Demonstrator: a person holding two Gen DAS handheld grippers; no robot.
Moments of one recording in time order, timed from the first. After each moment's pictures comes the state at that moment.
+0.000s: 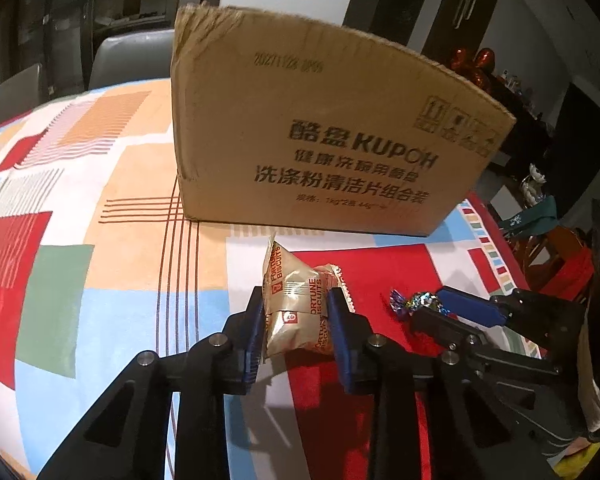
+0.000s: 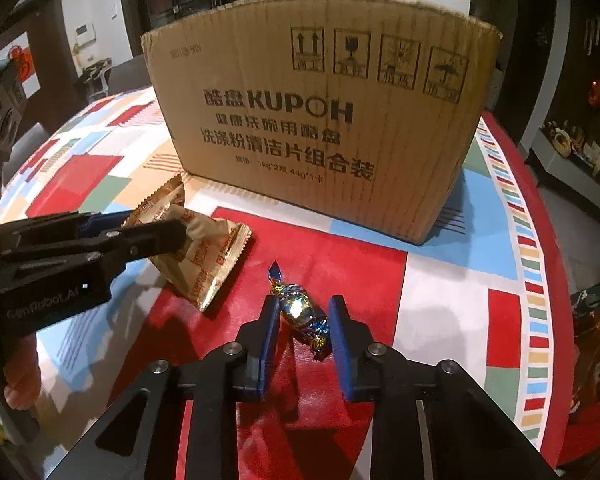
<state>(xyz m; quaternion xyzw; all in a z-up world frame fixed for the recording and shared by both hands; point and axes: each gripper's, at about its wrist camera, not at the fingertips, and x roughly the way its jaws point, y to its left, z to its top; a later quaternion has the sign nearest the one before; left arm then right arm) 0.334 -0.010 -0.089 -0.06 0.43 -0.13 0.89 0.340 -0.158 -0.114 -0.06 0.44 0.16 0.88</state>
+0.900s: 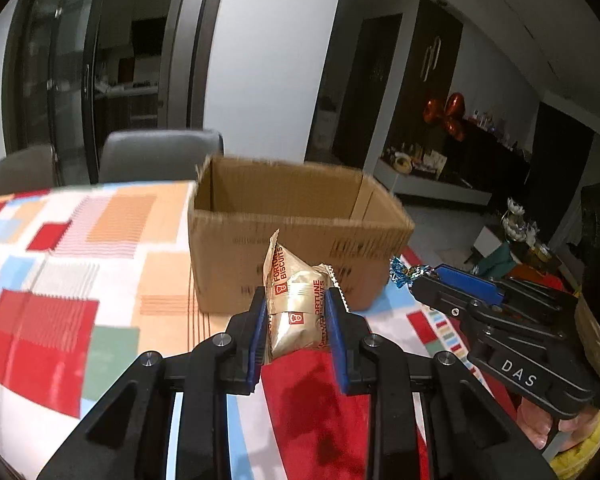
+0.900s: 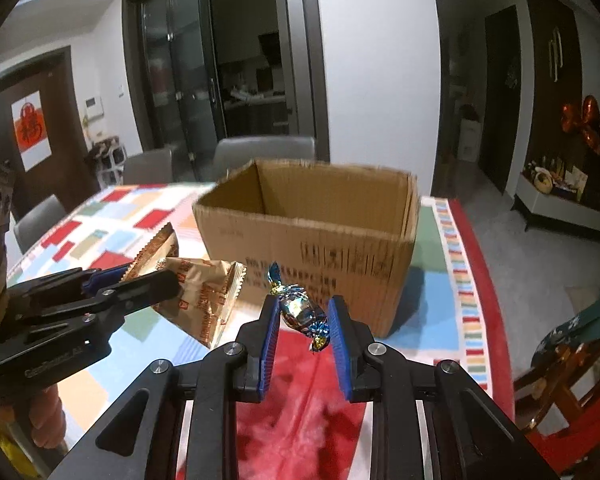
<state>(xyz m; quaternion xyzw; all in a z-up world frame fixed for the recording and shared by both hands) 0.281 0.002 0.029 -0.05 0.30 -0.15 0.94 0.301 -0.175 0.009 -0.01 0.31 0.15 0.94</state>
